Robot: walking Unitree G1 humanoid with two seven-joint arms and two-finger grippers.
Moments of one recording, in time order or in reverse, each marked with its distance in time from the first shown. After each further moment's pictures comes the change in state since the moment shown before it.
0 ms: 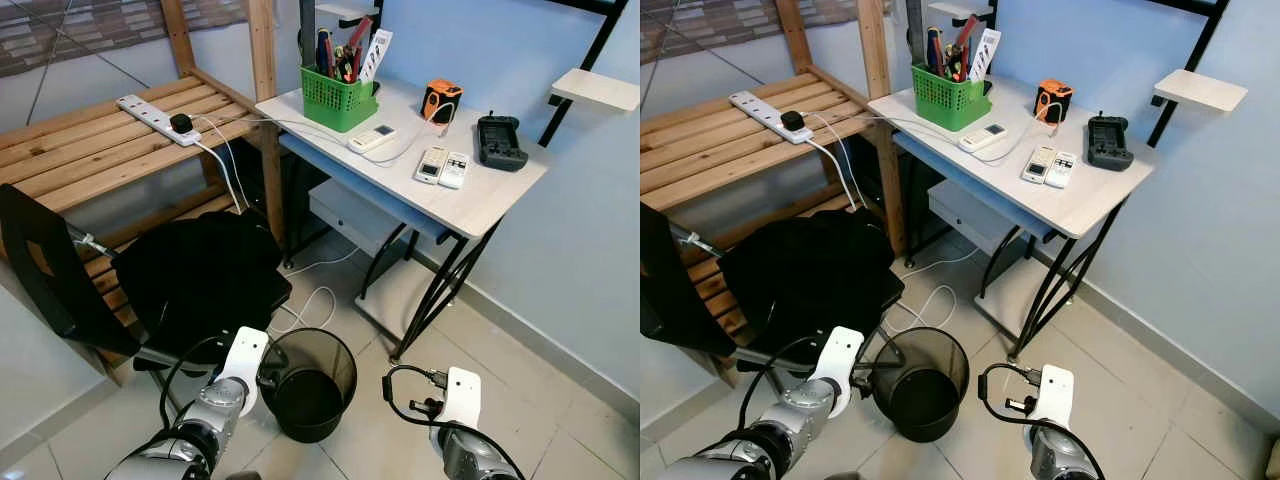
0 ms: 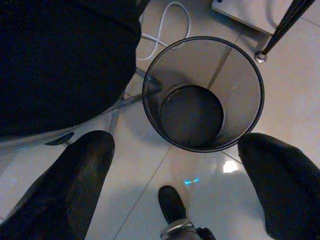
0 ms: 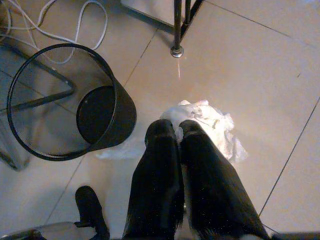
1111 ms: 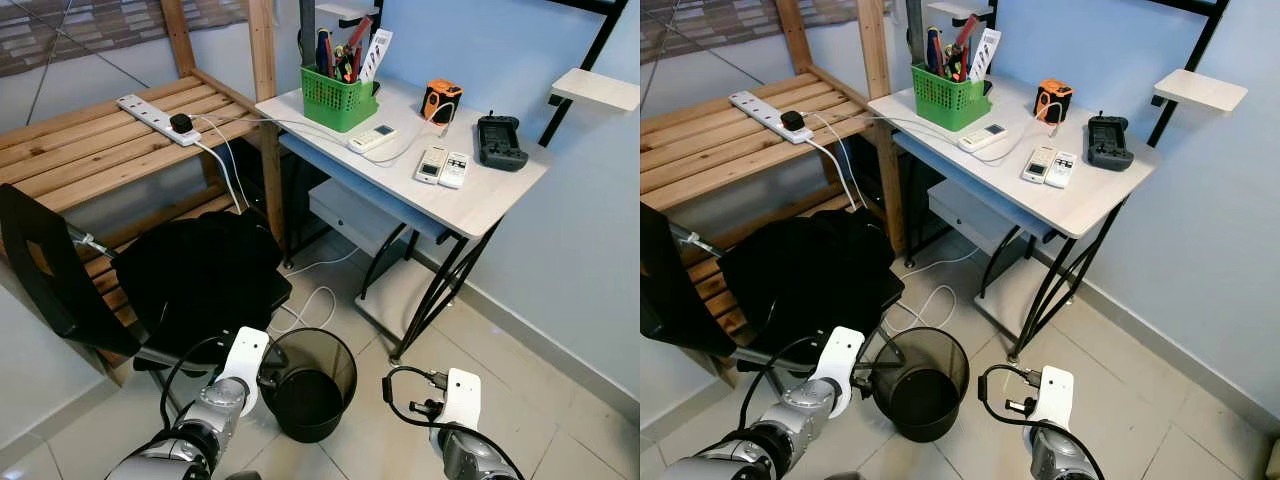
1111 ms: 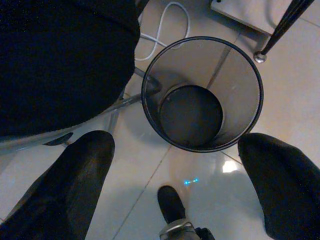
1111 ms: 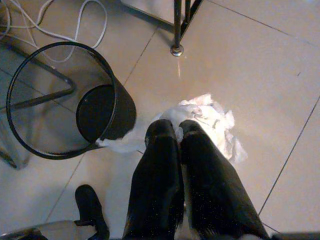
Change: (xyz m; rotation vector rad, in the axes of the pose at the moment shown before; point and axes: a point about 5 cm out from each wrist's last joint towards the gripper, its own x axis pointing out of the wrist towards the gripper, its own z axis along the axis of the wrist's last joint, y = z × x) left arm 0.000 -0.001 0.000 -0.001 0.000 -0.003; right arm 0.000 0.000 -0.001 -0.006 0.004 0.001
